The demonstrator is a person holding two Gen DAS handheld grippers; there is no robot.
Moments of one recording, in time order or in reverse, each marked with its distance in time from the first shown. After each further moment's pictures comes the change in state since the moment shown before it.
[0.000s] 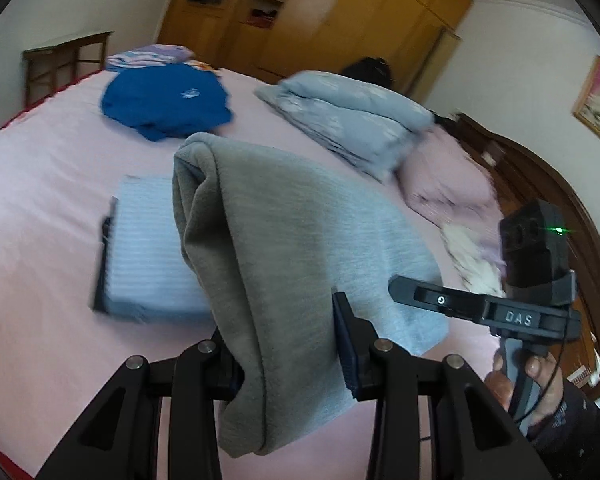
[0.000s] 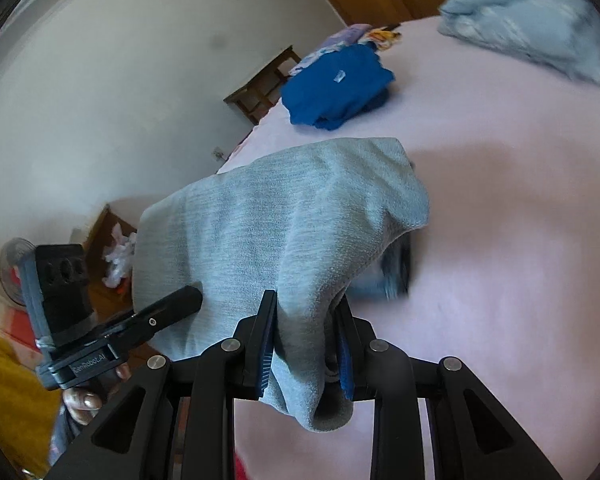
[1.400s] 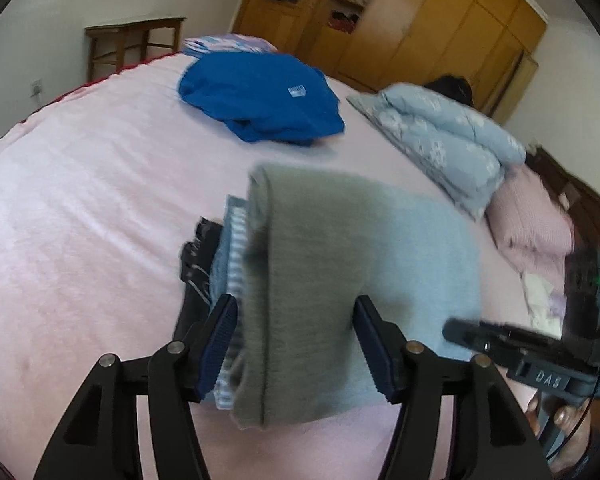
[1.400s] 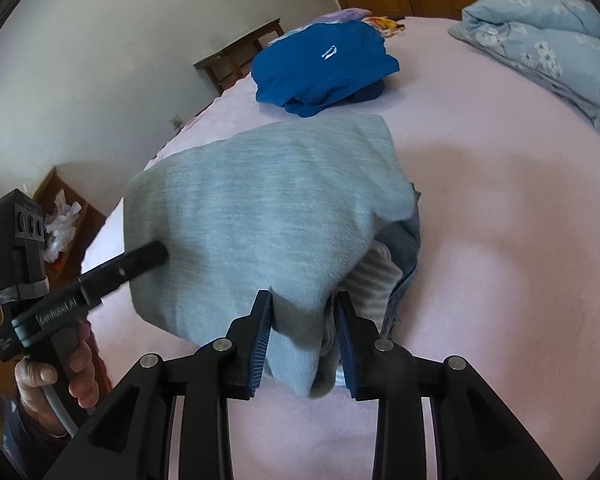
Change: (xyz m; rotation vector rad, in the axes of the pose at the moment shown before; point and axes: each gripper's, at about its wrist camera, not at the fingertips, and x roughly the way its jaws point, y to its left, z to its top) left arm 0.055 0.105 0.050 -0.148 -0.048 0.222; right arm 0.097 -0.008 0.042 -0.099 0.073 -0.171
